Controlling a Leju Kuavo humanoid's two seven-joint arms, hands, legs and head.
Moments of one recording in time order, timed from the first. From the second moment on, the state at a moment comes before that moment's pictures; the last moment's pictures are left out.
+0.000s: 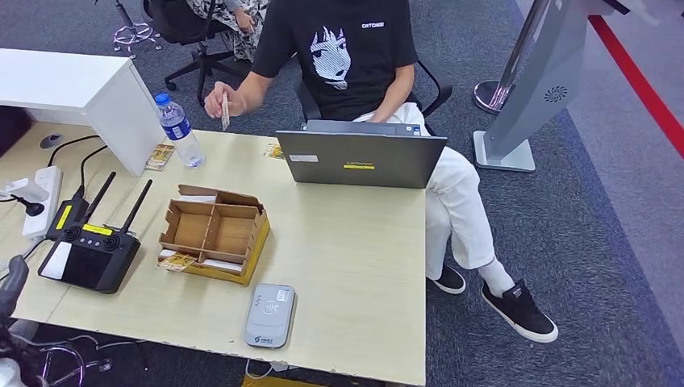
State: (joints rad) left arm -0.08 0.03 0.74 -1.47 -0.22 0.12 -0.56; right arm -0.05 0.00 -0.36 -0.21 -0.30 0.07 -0.13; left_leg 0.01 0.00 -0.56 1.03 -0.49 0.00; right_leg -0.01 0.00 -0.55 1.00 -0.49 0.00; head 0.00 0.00
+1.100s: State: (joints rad) left arm -0.52 0.21 -0.07 -1.20 -0.97 0.28 -0.32; right arm -0.08 0.02 -0.36 -0.20 -0.25 0.07 -0.11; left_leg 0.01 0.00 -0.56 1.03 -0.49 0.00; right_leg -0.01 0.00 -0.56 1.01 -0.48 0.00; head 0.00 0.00
